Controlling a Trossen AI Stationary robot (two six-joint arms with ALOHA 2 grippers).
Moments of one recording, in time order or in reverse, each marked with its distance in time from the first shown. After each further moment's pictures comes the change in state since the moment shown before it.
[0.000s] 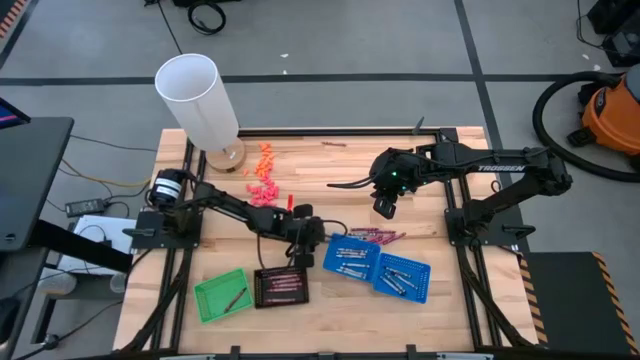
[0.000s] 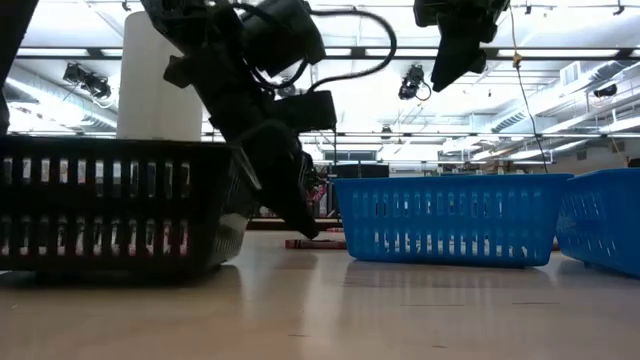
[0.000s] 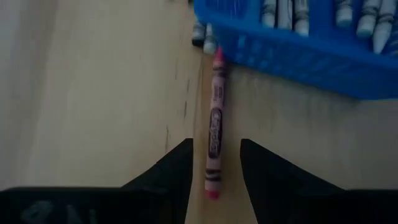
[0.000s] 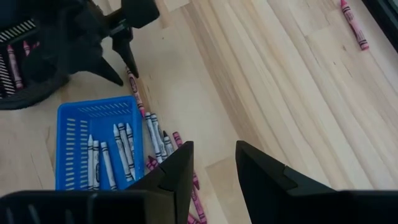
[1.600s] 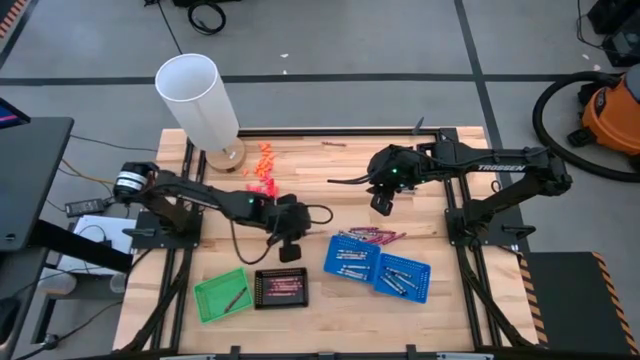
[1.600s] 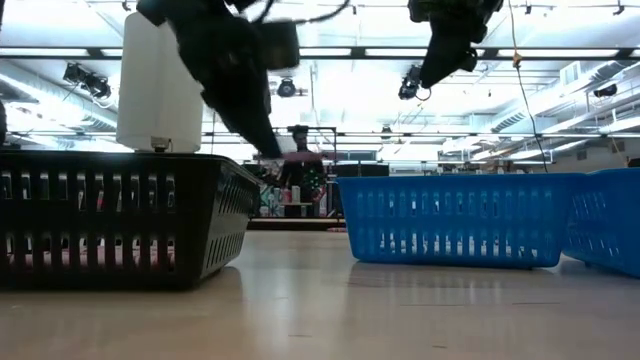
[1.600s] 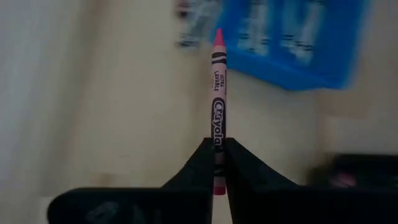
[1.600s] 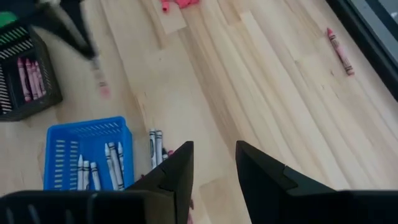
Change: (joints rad) left arm -0.012 -0.292 0.000 -0.278 0.076 -0.118; right arm -0.014 0.000 0.000 0.065 0.031 -0.044
